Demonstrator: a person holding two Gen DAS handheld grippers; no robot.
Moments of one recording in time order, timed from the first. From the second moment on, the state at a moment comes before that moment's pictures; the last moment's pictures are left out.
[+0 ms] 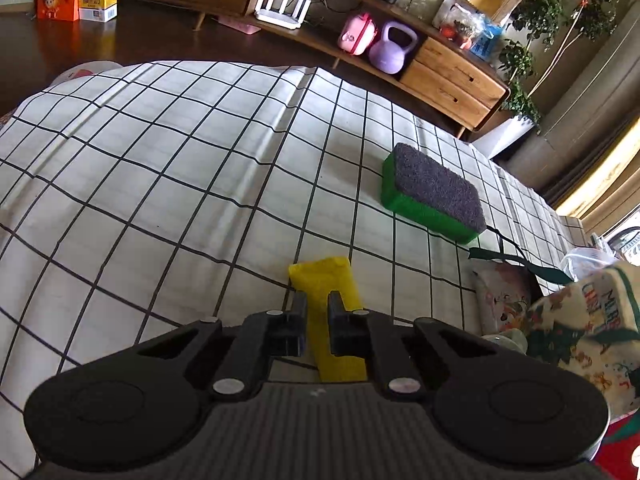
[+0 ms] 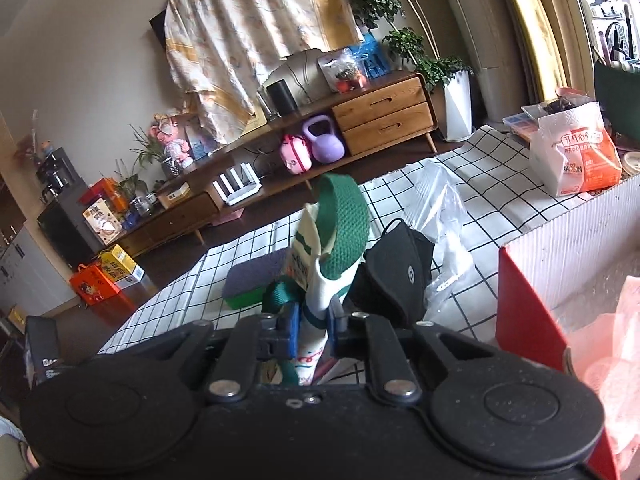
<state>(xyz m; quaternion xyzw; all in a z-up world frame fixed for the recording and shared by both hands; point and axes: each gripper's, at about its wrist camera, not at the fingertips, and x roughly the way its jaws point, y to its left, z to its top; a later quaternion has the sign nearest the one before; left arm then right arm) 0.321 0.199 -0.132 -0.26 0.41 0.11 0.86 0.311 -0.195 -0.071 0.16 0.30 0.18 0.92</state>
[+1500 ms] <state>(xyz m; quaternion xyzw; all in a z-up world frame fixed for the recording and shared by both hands) 0.332 0.191 -0.133 -0.22 0.42 0.15 0.87 0.283 -0.211 -0.068 0.14 0.30 0.21 0.92</state>
